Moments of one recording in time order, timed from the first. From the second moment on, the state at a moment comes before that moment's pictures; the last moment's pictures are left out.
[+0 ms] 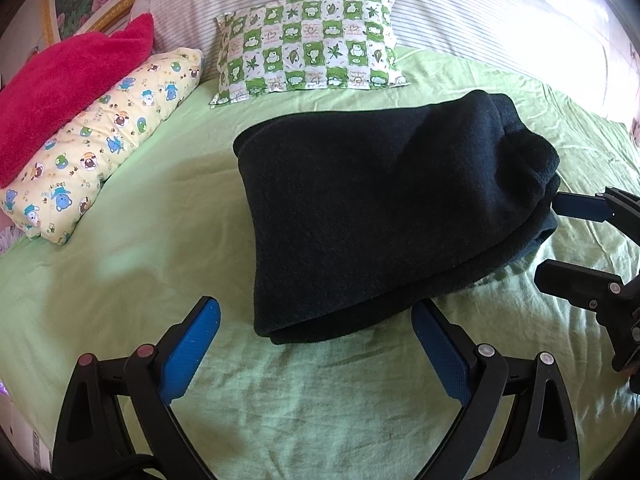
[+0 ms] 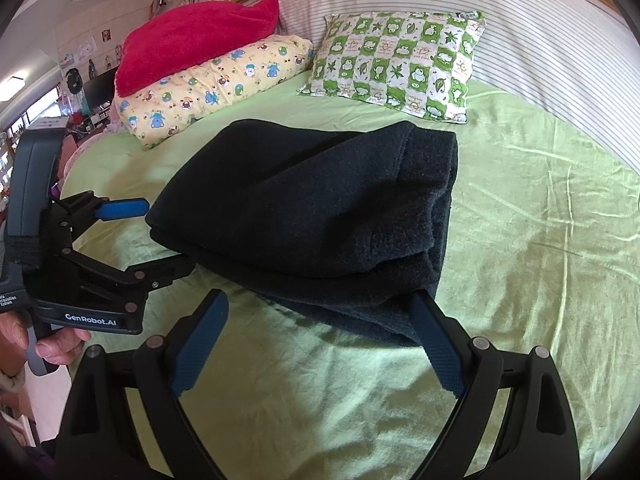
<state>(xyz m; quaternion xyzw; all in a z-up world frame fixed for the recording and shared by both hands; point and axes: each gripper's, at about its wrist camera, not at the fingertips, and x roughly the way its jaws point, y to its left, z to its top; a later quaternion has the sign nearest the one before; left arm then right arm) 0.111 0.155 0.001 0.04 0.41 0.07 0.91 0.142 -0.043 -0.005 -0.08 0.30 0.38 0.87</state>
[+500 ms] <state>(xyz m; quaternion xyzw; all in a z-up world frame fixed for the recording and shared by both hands) 0.113 0.154 0.007 0.04 0.40 0.07 0.91 0.143 -0.047 -0.004 -0.08 0.30 0.38 0.87</state>
